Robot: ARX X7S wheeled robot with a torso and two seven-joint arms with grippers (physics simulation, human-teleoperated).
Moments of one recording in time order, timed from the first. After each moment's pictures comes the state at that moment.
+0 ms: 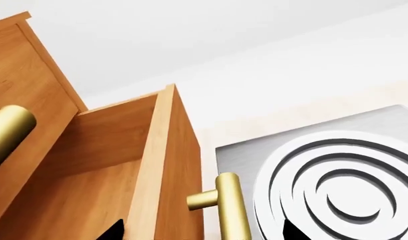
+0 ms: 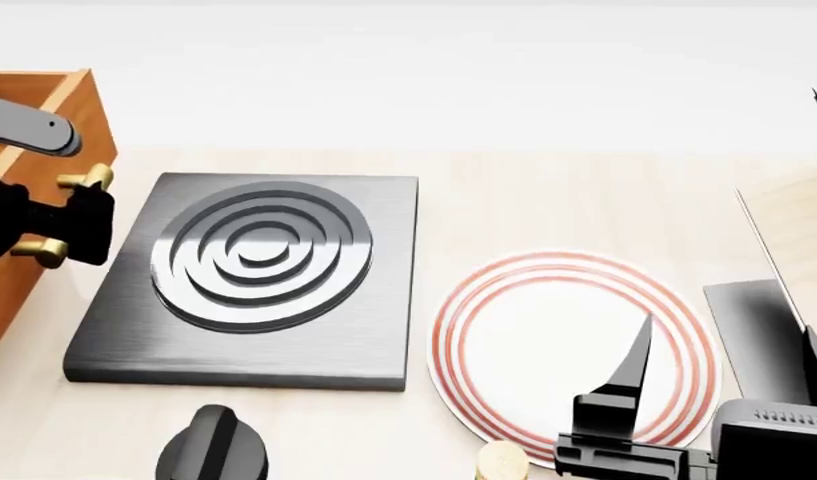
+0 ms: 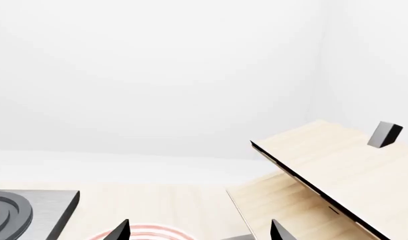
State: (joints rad) left arm -1.29 -0.43 0.90 -0.95 -0.70 -0.37 0.00; right arm 0.13 0.44 0.01 -0.72 0.37 0.68 0.42
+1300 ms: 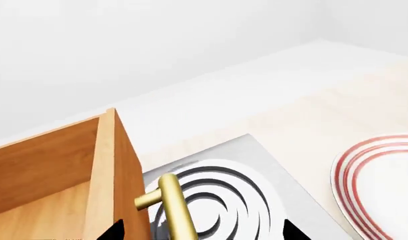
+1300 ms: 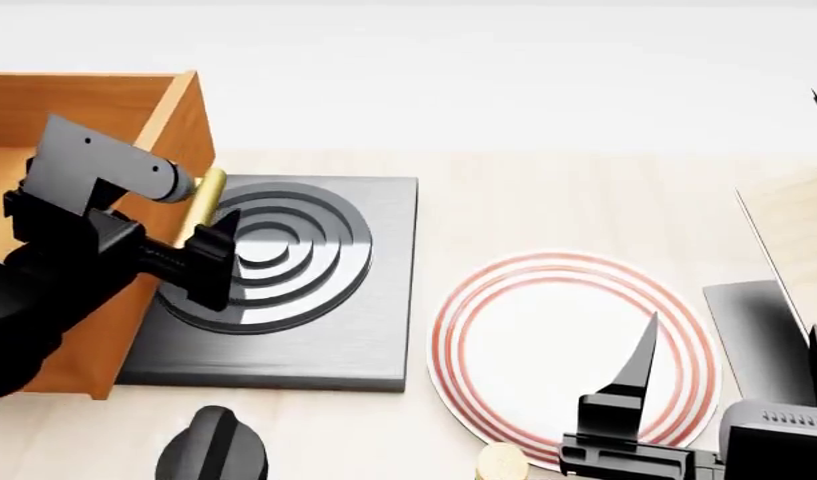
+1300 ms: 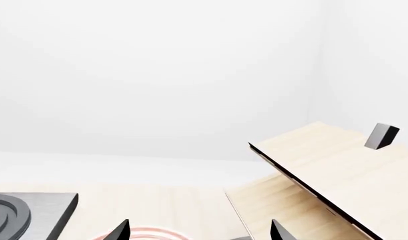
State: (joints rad) left arm -1.11 -0.50 0.85 -0.34 -0.83 -0.52 -0.11; right arm 0.12 0.45 0.01 -0.73 0.39 0.67 0.43
